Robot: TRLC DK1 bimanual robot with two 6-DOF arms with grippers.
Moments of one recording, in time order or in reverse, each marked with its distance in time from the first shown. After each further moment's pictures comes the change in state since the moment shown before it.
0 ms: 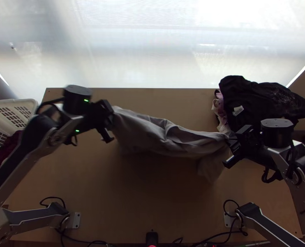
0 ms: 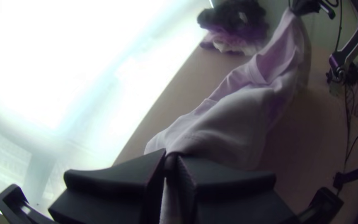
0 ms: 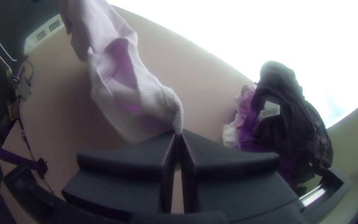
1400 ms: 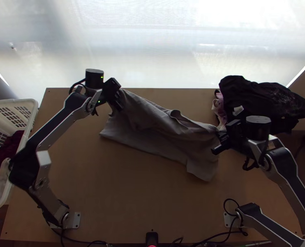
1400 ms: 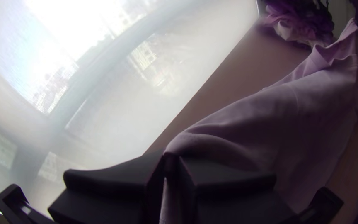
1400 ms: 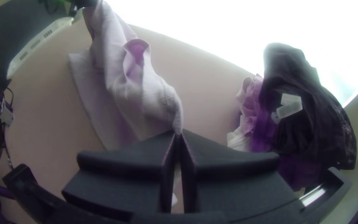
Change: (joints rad) left arm 0.218 0.491 0.034 0.520 0.064 0.050; right arm -0.089 0.085 -0.282 0.423 -0.038 0.076
